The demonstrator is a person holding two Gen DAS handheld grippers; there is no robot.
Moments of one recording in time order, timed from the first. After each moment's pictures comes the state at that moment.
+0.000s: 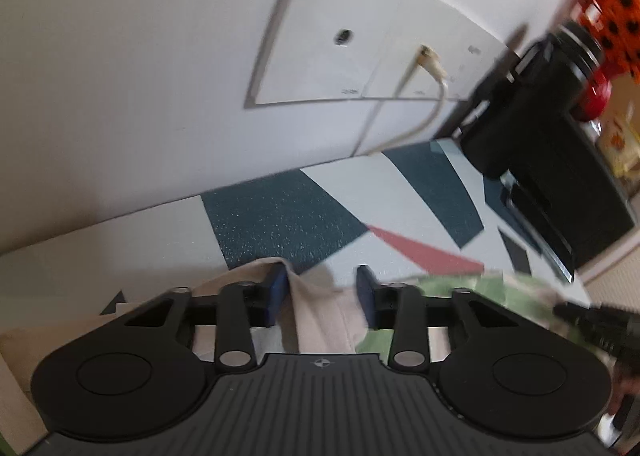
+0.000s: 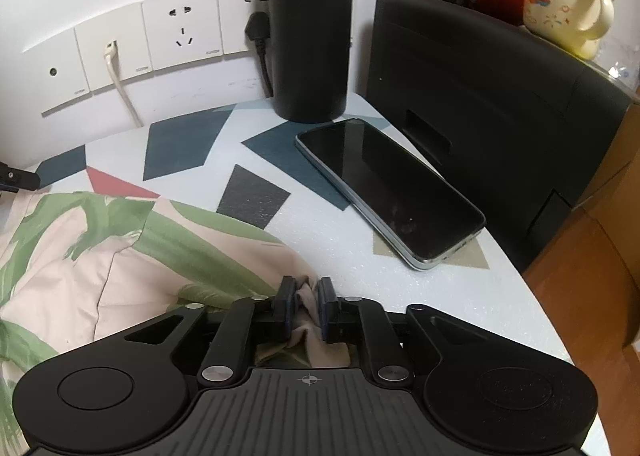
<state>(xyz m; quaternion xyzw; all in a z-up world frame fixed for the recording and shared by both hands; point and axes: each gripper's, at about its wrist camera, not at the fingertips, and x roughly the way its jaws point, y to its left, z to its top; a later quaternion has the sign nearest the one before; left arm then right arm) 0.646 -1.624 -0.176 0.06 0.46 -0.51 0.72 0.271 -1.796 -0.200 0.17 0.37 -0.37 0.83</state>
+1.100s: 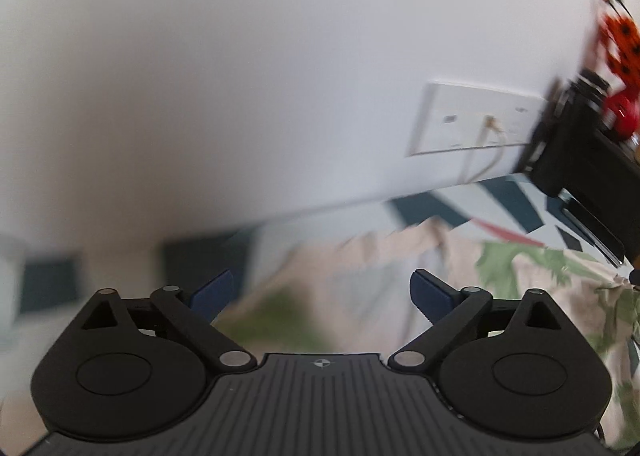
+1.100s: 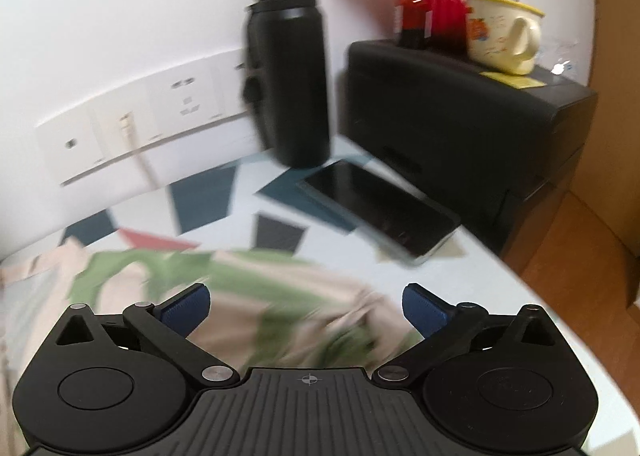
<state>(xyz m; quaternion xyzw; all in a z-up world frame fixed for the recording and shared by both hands) 0.594 -1.400 -0.104 0.08 0.36 -0.36 0.86 0.261 -1.736 -0.153 0.21 0.30 -0.42 0.83</state>
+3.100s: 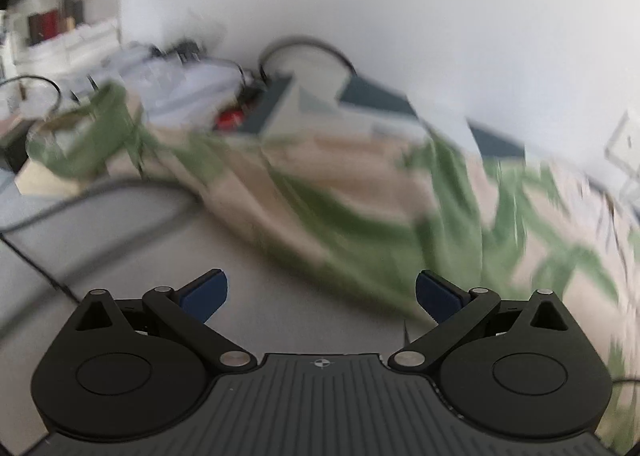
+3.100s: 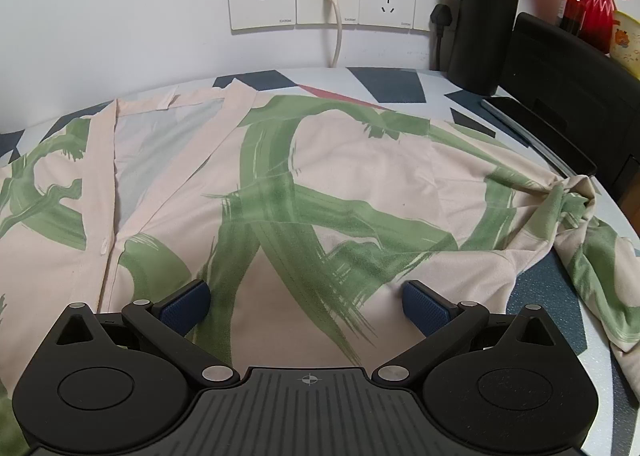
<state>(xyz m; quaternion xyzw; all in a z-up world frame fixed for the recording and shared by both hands) 0.533 -1.162 -0.168 -0.05 0.39 -0.11 0.91 0.331 -1.580 -0.210 0.15 0.38 -0.31 0.86</state>
